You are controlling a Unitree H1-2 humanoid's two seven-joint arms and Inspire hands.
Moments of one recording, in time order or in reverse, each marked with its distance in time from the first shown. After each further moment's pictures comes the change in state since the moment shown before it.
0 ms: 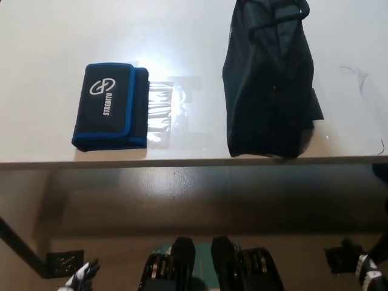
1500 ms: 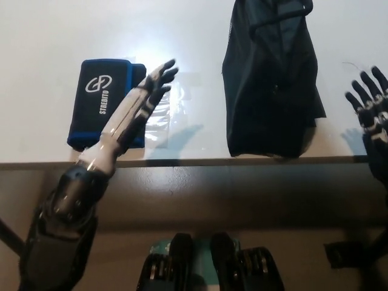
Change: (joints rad) left_arm -0.801 -0.183 -0.027 0.078 -0.038 0.270 -0.070; right_arm -0.611 0.013 -0.124 0.007 0.503 0.317 0.030
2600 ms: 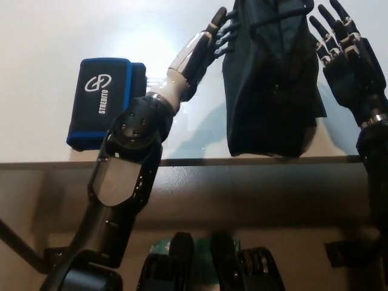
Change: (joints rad) left_arm -0.340 -0.203 0.053 0.382 -0.097 0.145 -0.011; right_arm -0.369 0.026 -0.028 0.358 0.089 0.105 0.057
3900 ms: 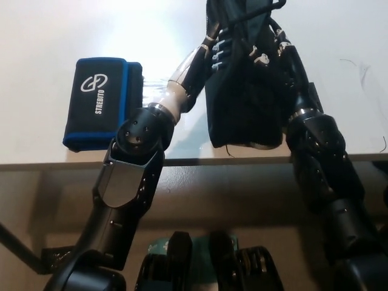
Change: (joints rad) left_arm 0.009 -0.009 0.028 0.120 -0.007 -0.052 0.002; right_arm -0.180 0.151 0.114 0.478 -0.378 -0.354 -0.164
